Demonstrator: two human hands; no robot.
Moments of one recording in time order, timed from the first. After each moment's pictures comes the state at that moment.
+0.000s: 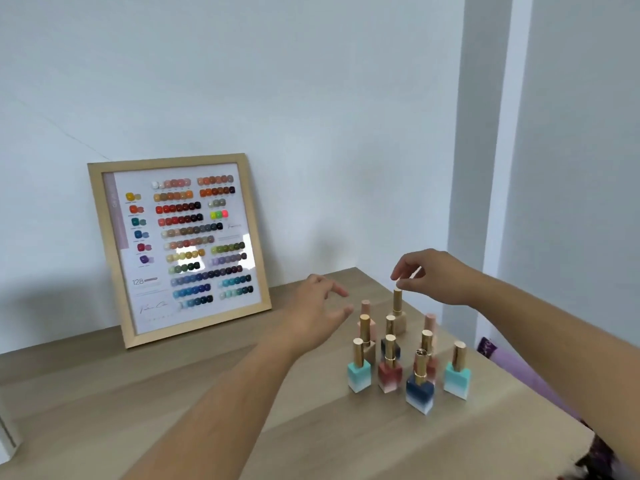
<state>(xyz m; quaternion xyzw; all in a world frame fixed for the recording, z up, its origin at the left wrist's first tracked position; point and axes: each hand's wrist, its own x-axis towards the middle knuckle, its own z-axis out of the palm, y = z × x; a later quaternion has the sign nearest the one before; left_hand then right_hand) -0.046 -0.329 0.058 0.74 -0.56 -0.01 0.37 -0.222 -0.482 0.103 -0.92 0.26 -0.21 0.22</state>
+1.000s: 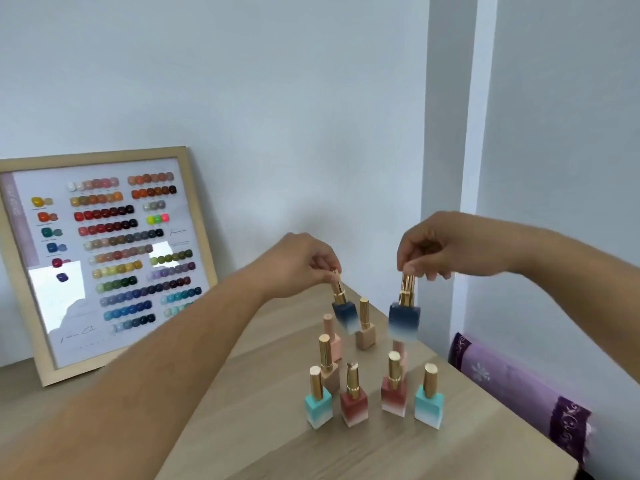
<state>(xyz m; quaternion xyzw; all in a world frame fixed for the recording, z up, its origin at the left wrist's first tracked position) -0.040 -0.405 0.138 0.68 -0.70 -0.02 0.23 -0.273 -0.509 0.170 -0.95 0.20 -0.13 0.22</state>
